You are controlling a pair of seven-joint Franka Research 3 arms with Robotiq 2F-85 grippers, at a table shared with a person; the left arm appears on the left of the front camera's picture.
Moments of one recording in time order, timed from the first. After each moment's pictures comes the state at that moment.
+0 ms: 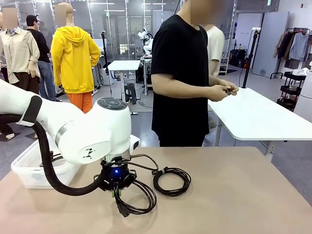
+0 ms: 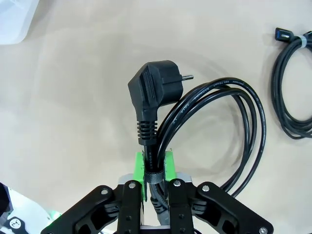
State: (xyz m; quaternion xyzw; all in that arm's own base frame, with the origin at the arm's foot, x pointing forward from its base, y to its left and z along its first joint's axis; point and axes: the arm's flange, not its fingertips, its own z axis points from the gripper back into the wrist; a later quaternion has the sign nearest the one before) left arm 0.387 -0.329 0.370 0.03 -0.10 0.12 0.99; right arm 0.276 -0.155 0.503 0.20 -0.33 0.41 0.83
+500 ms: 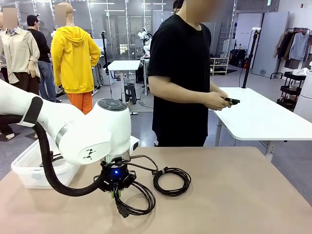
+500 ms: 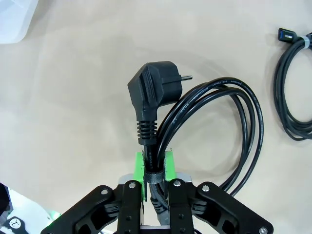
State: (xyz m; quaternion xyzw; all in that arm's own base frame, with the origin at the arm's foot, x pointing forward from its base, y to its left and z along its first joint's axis) left arm 0.388 -0.329 0.368 0.03 -0.10 0.12 0.99; right arm 0.276 -0.155 0.503 0.20 -0.33 0.41 0.82
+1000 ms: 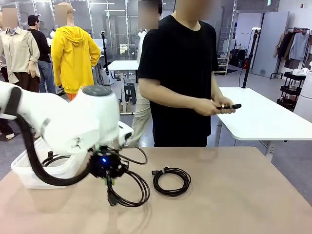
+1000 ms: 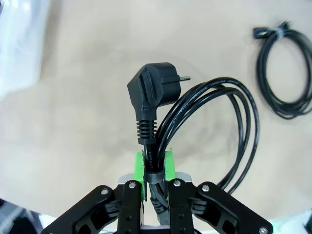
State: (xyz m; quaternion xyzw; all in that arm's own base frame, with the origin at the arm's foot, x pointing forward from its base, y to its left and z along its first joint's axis) left arm 0.395 -0.293 0.419 0.02 -0.13 0.00 0.99; right arm 0.276 -0.155 0.503 0.21 -0.33 0.41 0.82
